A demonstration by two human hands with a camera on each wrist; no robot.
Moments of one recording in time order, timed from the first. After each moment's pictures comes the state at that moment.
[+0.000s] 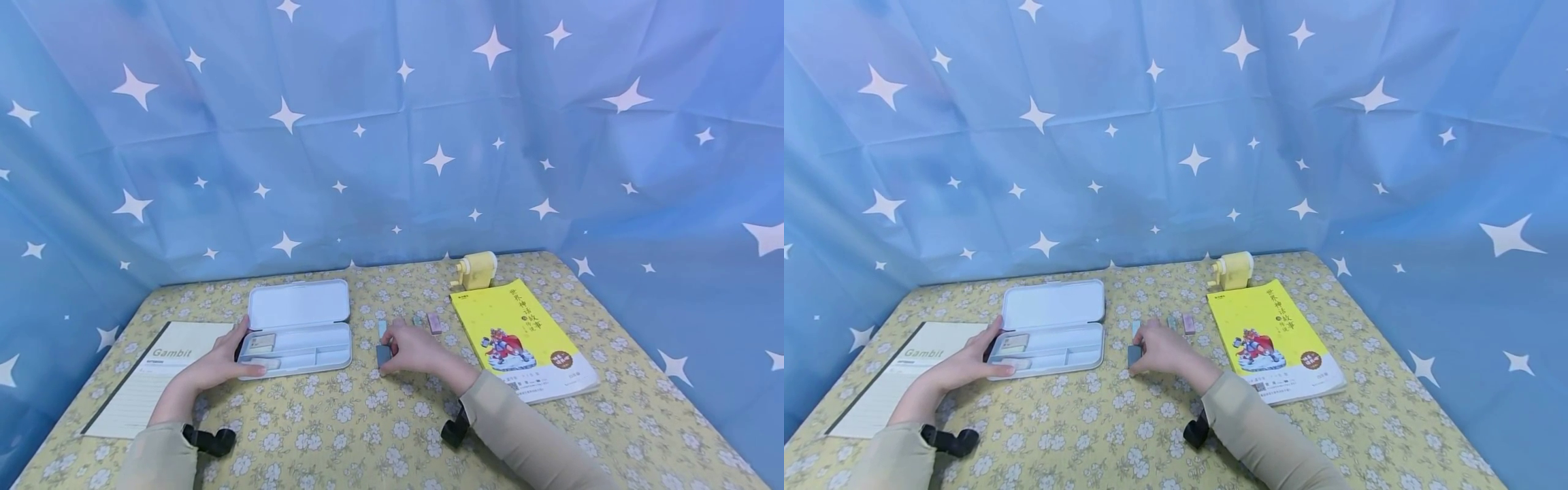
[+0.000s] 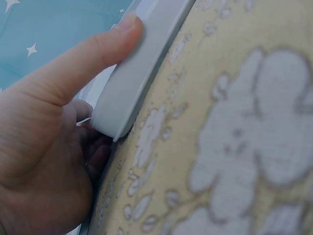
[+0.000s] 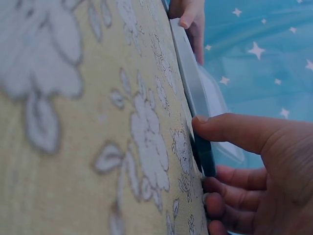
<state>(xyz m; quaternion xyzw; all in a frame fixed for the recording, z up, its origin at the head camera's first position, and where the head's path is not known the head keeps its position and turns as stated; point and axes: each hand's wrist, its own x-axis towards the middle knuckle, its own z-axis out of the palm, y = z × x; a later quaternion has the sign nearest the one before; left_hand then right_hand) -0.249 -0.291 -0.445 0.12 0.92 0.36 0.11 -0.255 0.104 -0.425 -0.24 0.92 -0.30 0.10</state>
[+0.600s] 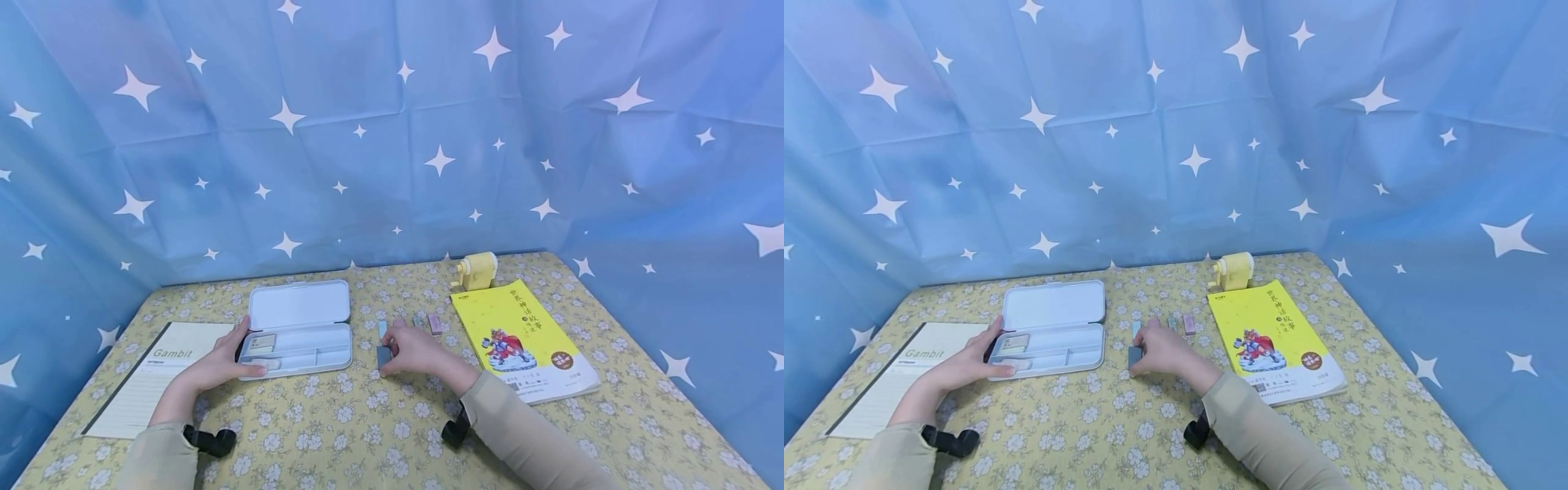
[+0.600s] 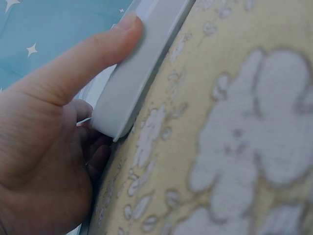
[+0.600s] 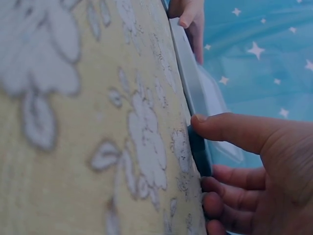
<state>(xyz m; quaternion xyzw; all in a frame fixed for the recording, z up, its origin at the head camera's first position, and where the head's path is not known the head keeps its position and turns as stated) -0.249 -0.290 -0.443 0.12 0.91 0.37 0.11 -0.256 0.105 -0.426 -0.24 0.91 -0.31 0.10</state>
